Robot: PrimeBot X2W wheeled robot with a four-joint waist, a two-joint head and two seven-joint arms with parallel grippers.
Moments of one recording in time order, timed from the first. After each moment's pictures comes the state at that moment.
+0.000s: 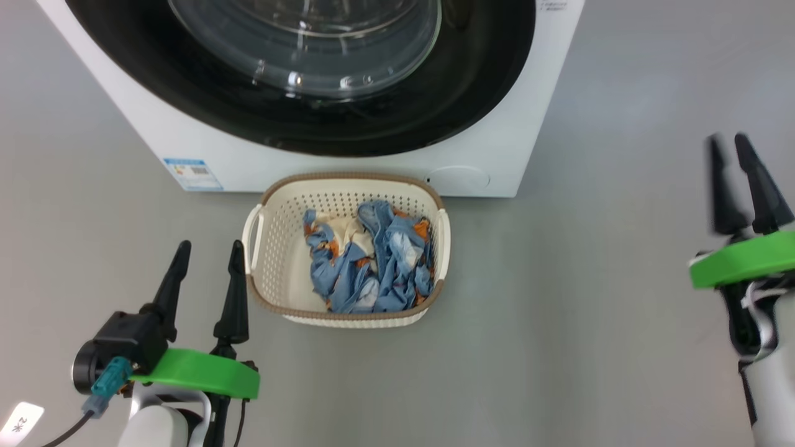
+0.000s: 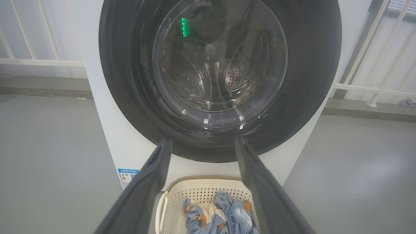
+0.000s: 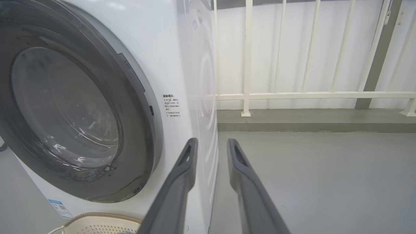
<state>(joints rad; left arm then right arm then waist) -0.23 0.04 -0.09 0.18 -0.24 -0.13 -0.26 -0.45 -0.24 -0.05 0.38 0.29 0.12 -0.25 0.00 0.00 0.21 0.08</state>
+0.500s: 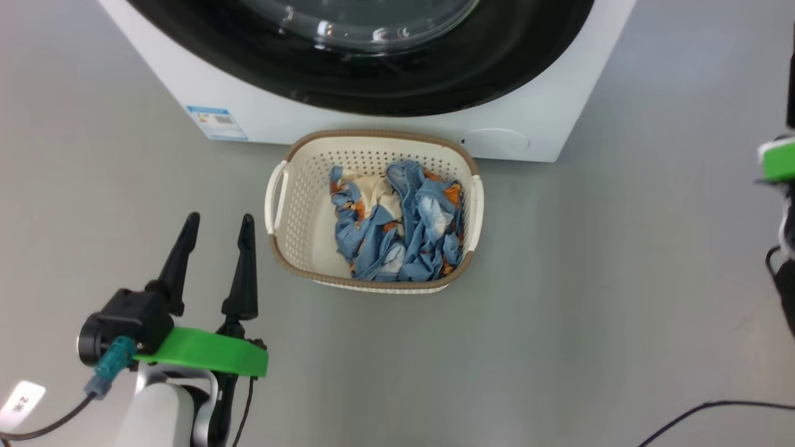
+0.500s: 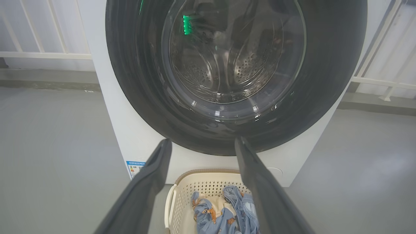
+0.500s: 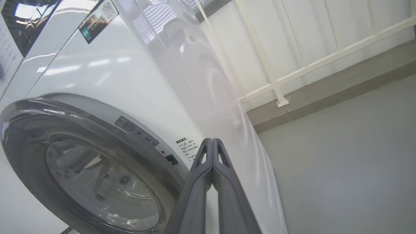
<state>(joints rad) -0.28 0.04 -0.12 0.17 -0.24 -0.13 -0.26 -0.71 -0.37 0.02 0.50 0.82 0.12 -0.20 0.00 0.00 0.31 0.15</state>
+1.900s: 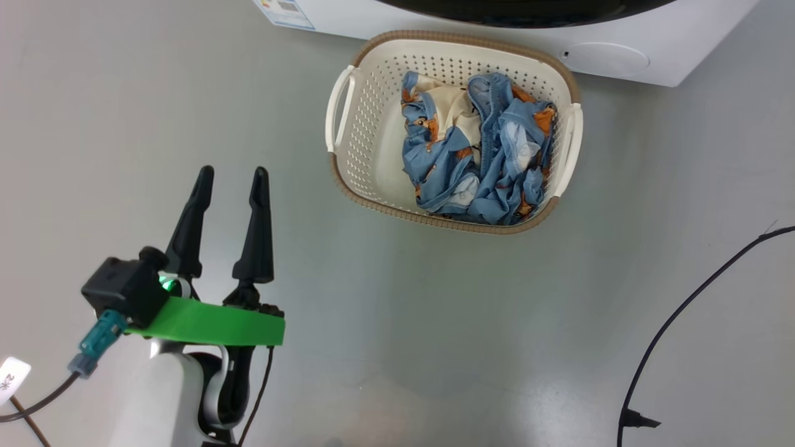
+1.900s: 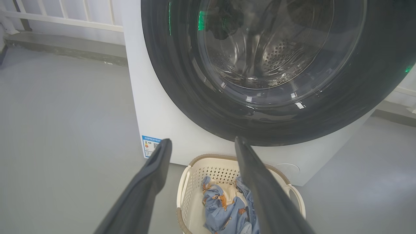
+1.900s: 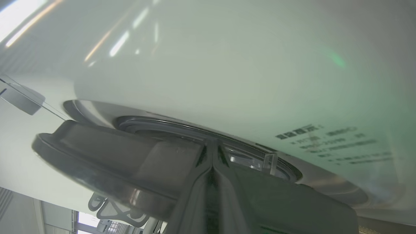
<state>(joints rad) -0.36 0.02 -0.18 0.08 -0.39 -0.09 -0.26 -1.29 -0.50 0.19 0.71 1.54 0.12 0.45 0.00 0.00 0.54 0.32</state>
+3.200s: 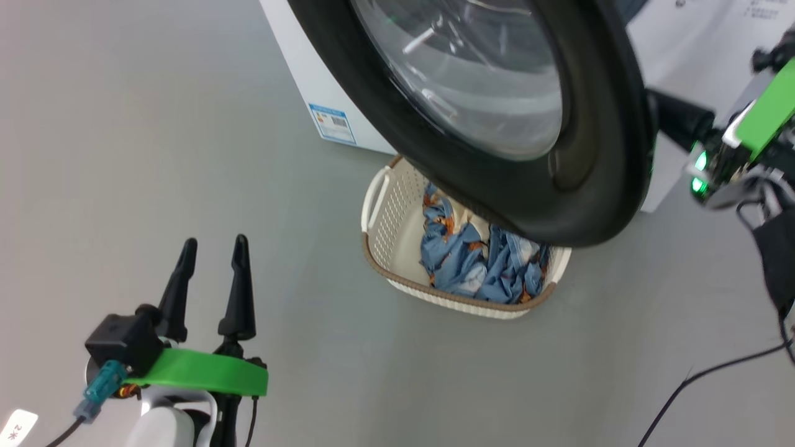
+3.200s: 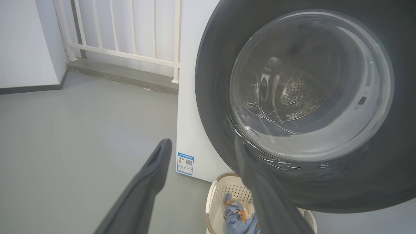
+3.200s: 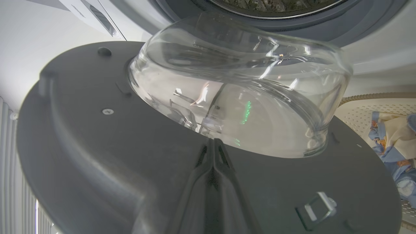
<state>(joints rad) -0.23 0.02 -0.12 0.13 -0.36 -0.10 -0.26 -0.91 -0.42 0.23 0.69 1.67 0.12 0.73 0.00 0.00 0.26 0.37</state>
